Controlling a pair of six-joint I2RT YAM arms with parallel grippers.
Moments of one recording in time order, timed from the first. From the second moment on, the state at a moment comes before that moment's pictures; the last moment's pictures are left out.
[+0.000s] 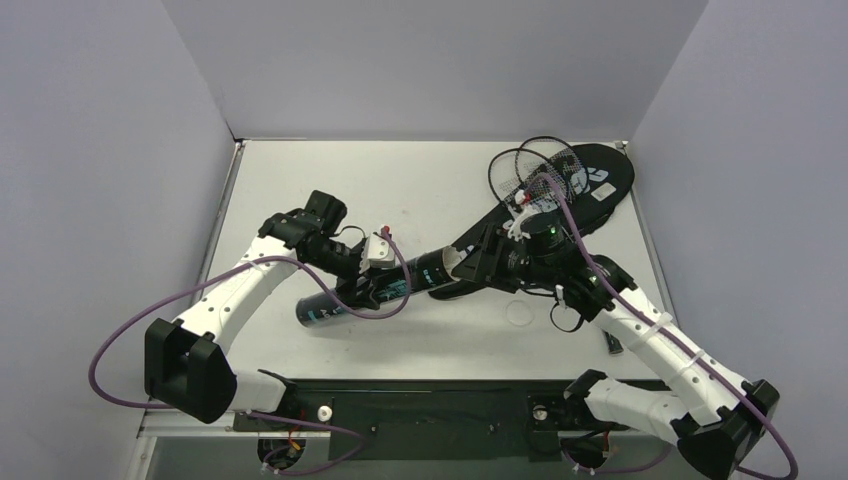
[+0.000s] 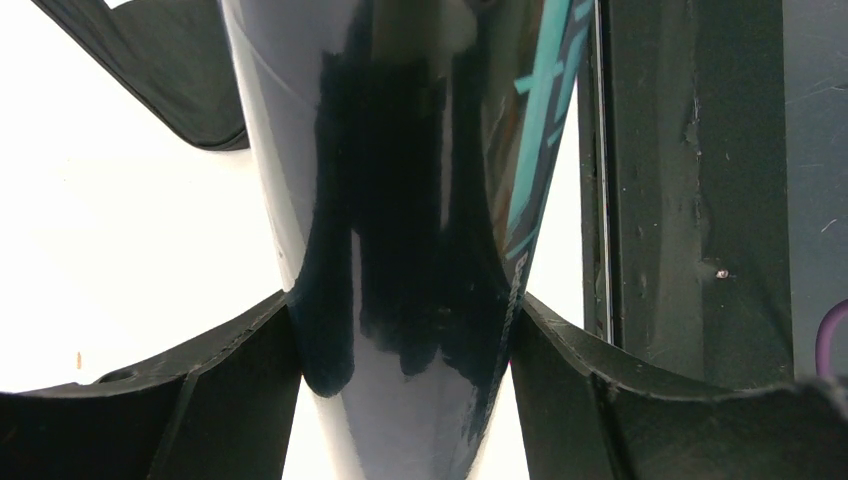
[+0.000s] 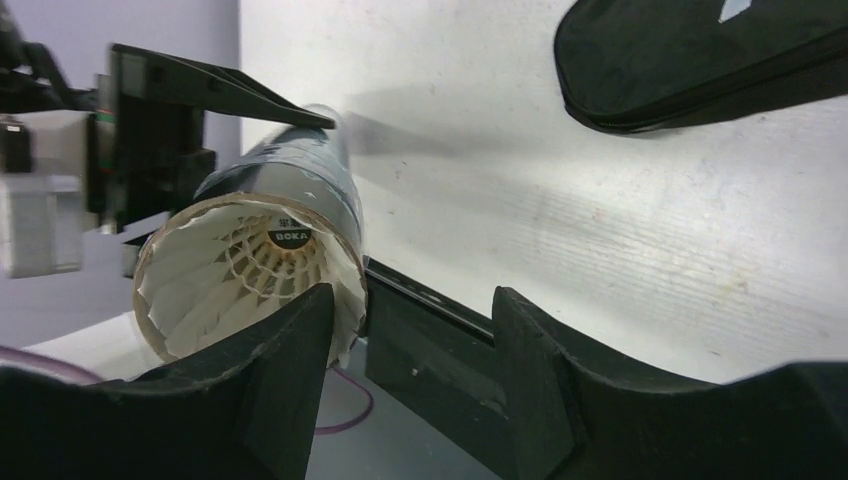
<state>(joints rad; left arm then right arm) -0.42 1.36 1.14 -1.00 0.81 0.99 0.64 0.99 0.97 -0.56 -0.21 0.86</state>
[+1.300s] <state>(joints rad) -0.42 1.36 1.14 -1.01 0.80 0.99 0.75 1.18 1.03 -0.54 -0.09 0.86</state>
